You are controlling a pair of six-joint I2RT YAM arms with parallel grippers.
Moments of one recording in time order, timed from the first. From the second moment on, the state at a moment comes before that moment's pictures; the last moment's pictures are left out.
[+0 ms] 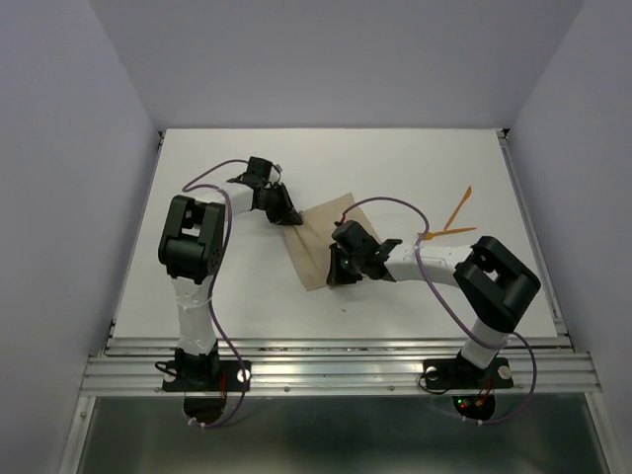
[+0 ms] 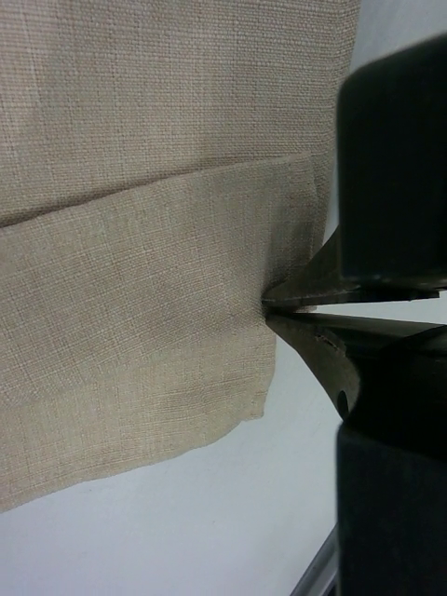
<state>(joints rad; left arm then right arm) -0.27 2.07 1.39 -0.33 0.45 -0.62 0.84 1.74 0.95 -0.16 -0.01 0.74</state>
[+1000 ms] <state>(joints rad) 0.04 1.52 1.16 -0.55 0.31 -0.54 0.98 1.91 1.46 -0.38 0.25 0.41</state>
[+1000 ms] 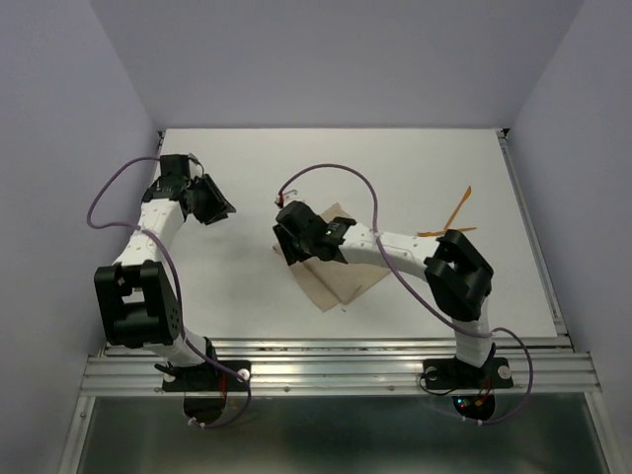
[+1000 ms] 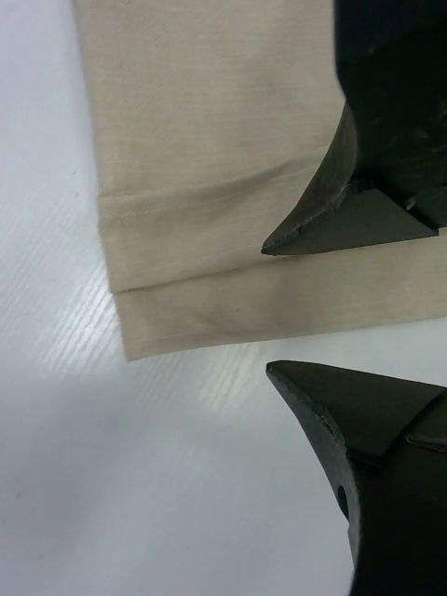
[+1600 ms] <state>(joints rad) 0.19 1.46 1.05 -0.58 0.32 -0.52 1.05 2.28 1.82 -0.40 0.39 0.26</state>
